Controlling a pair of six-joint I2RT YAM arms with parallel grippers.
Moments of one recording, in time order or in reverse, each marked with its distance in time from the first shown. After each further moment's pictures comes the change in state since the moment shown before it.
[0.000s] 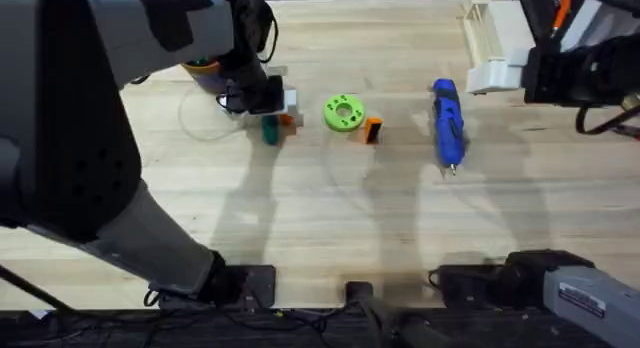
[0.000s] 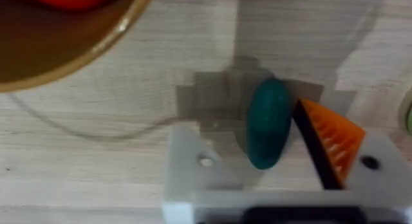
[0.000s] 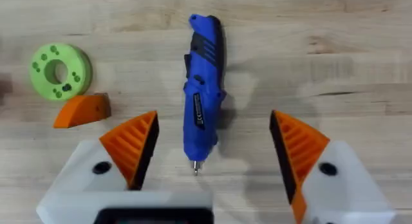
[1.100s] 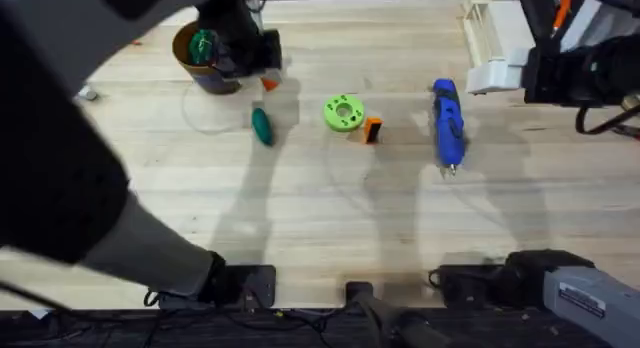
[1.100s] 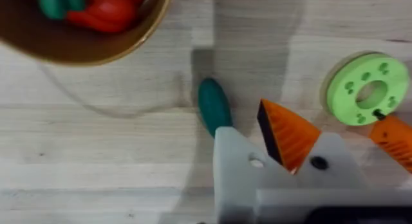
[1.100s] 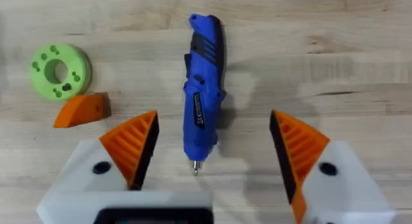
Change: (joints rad) left arm 0.000 -0.055 0.244 -0.184 0.028 0.002; right arm 0.000 0.000 0.000 0.000 0.000 0.000
